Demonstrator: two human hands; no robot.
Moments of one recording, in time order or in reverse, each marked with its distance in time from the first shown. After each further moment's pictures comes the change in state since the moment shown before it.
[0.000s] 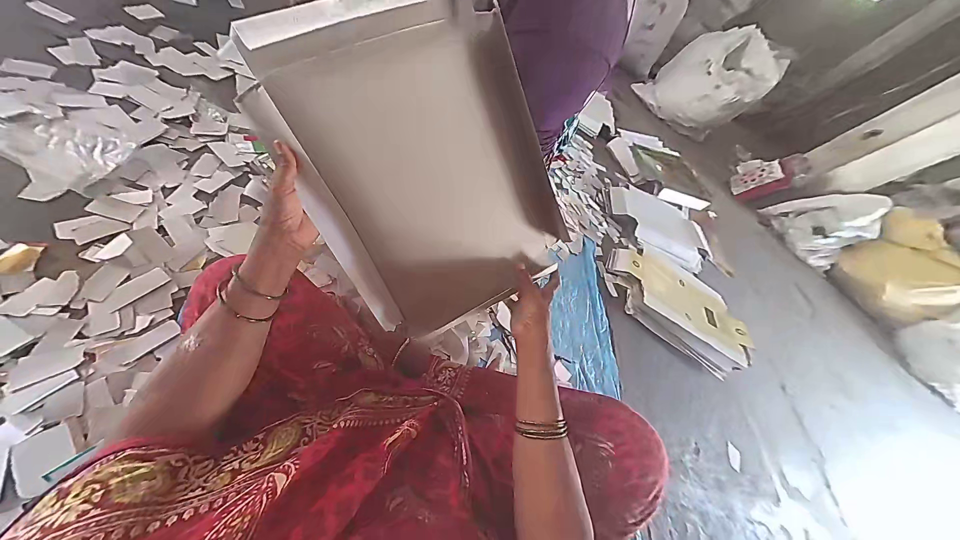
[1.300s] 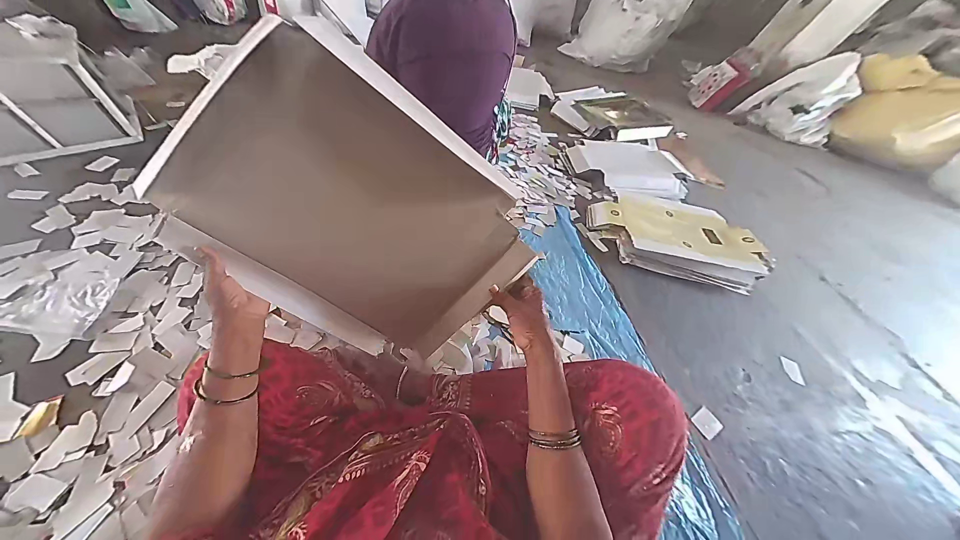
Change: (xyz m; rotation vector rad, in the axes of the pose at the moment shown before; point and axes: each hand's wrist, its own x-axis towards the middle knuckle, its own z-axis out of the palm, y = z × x) left_hand 0.007 -0.002 -0.007 -0.017 0.224 0.082; right_hand -0.003 0.007 -0.059 0.104 -0.249 -0.166
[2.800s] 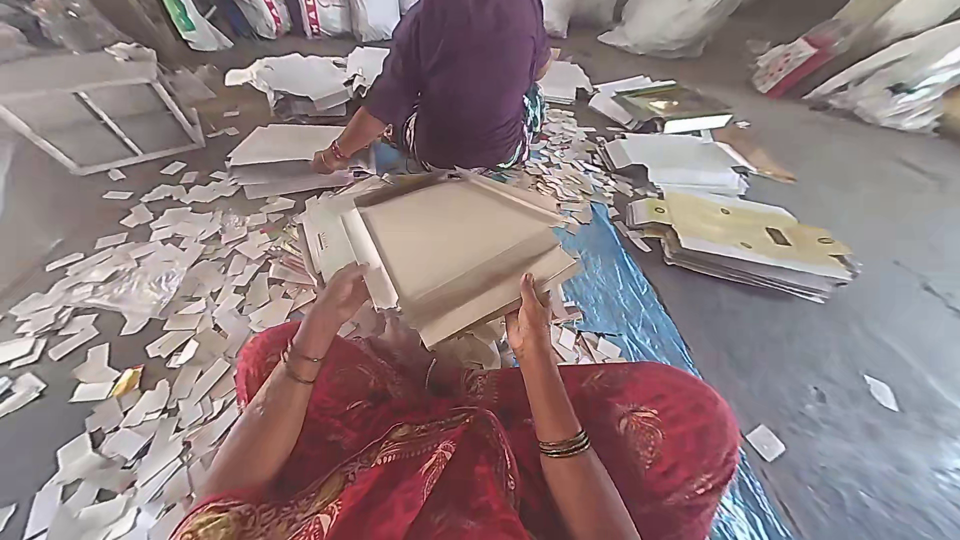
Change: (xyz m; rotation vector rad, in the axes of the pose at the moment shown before) left_hand -0.038 -0.036 0.015 0.434 -0.214 -0.669; right_hand -0.024 0.002 0.070 0.376 0.329 0.069
